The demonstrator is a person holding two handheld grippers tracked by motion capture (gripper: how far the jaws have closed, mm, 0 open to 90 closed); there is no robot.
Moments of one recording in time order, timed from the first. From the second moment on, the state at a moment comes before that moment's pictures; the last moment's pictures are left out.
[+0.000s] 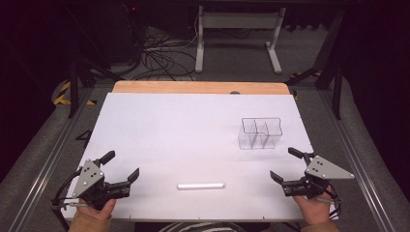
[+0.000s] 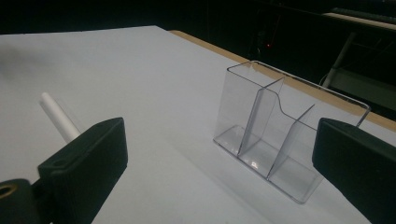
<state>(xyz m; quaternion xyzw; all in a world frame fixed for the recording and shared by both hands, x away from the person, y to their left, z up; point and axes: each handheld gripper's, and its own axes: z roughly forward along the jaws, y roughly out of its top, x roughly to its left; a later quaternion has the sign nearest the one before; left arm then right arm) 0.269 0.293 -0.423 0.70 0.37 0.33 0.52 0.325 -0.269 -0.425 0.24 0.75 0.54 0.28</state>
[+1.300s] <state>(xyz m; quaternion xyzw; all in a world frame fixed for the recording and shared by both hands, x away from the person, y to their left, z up) 0.269 0.292 -0.422 0.70 0.37 0.34 0.51 0.343 -0.259 -0.398 0.23 0.77 0.53 0.27</state>
